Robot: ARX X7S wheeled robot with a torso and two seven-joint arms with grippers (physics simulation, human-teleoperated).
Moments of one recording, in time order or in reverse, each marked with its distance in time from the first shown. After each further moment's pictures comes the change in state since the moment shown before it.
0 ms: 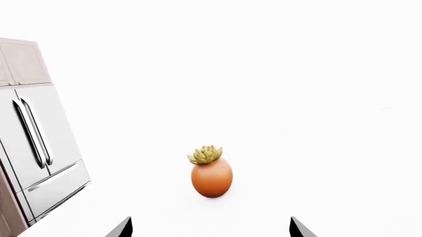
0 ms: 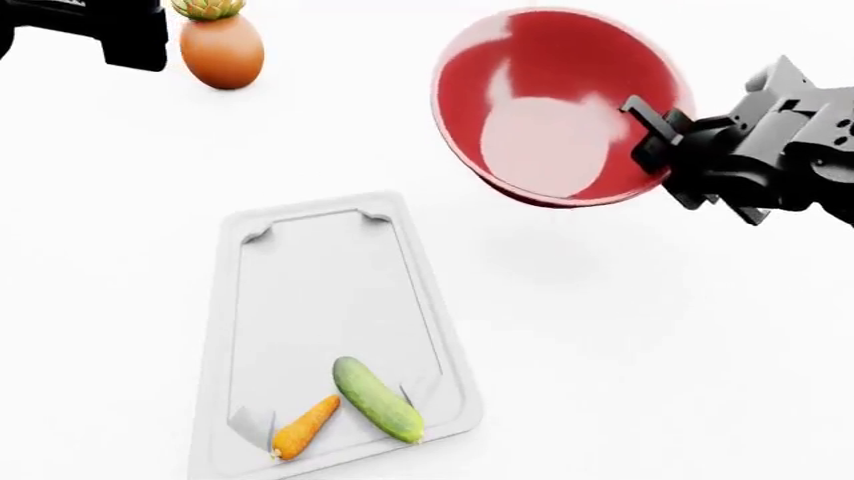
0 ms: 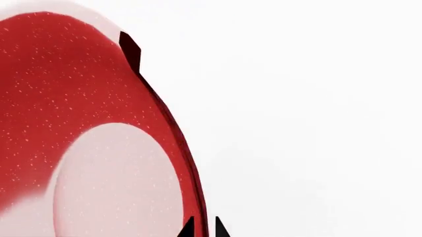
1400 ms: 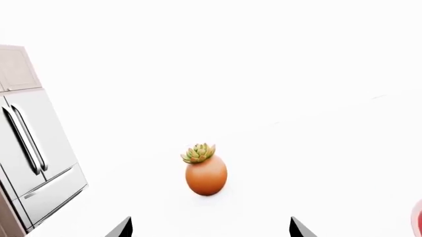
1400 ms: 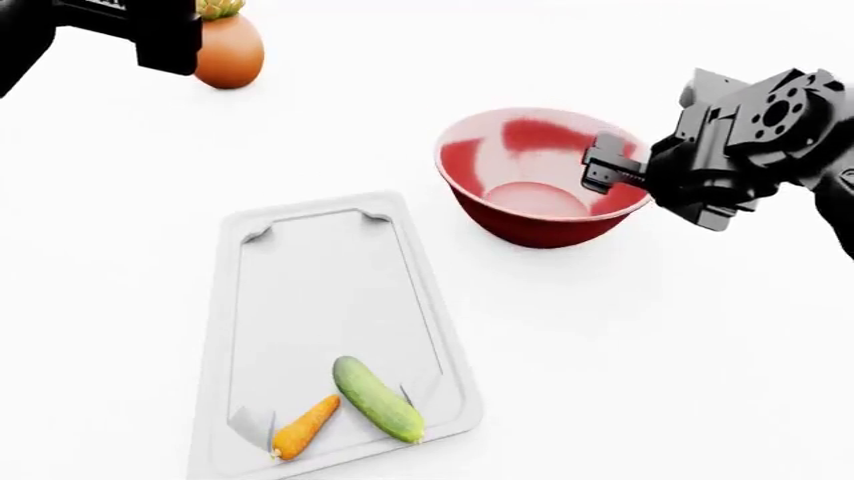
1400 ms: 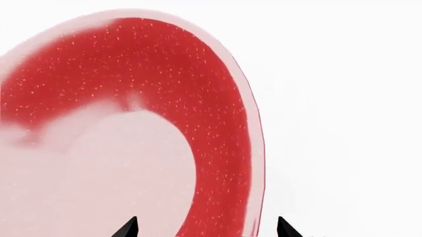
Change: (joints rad) left arm -0.027 0.060 0.037 -0.040 0.013 -0.034 0.012; right arm -0.222 -0.225 0.158 0.640 -0.416 0.574 -0.040
